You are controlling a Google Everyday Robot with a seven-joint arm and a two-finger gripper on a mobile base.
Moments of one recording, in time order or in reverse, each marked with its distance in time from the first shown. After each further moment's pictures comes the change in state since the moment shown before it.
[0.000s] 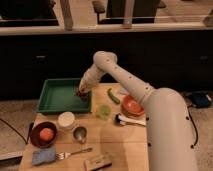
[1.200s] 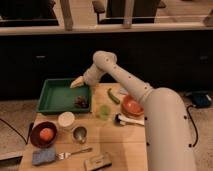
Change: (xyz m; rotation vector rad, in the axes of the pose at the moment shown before) arm 0.001 0.001 0.001 -0.008 -0.016 0.007
